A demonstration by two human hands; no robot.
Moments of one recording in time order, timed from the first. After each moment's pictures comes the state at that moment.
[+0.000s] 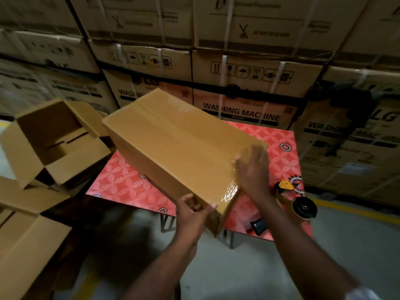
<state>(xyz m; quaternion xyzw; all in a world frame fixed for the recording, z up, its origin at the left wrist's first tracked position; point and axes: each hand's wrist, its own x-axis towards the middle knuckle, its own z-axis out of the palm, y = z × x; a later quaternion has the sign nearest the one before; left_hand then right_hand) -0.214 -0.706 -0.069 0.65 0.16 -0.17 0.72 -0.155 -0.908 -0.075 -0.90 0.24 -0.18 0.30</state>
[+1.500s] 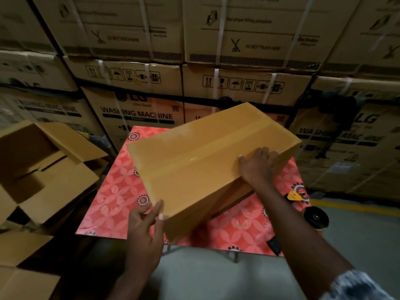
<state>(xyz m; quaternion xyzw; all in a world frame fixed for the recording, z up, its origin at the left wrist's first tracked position) -0.117 -0.565 -0.078 0.86 -0.12 0.07 0.48 -0.066 -0.907 -0.056 -0.89 0.39 -0.07 0.23</state>
